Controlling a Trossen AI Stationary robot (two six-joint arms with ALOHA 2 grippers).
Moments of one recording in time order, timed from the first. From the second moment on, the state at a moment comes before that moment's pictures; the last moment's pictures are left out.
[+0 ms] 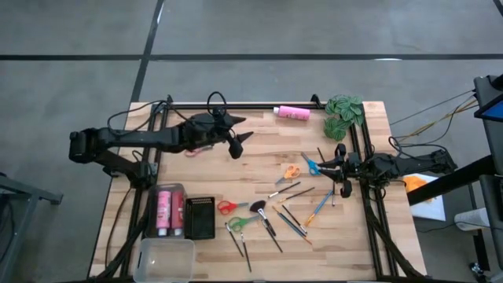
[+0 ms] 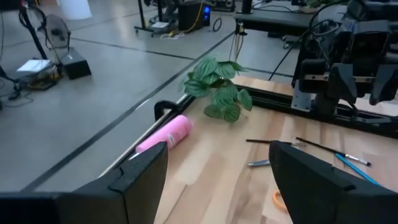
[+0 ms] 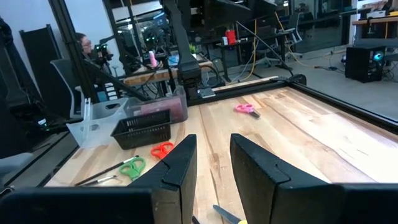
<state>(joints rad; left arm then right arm) 0.20 1.35 0.91 0.18 -0.23 -0.04 0.18 0.04 0.01 0.04 0.24 0.22</state>
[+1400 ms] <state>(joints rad) 0.20 1.35 0.91 0.16 -0.23 -0.06 0.18 0.04 0.01 0.07 0.24 0.18</state>
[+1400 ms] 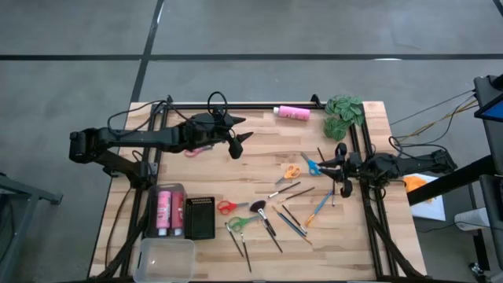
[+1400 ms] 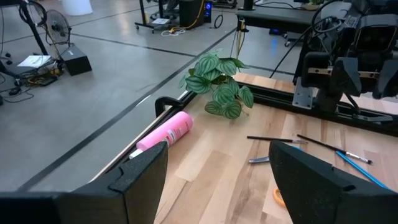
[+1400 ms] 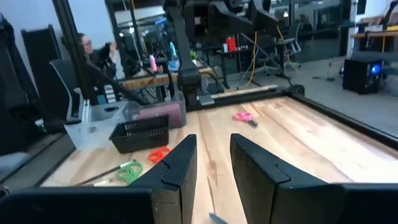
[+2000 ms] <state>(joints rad) 0.20 1.35 0.91 0.16 -0.23 -0.05 0.18 0.08 0.01 0.25 0.47 0.13</state>
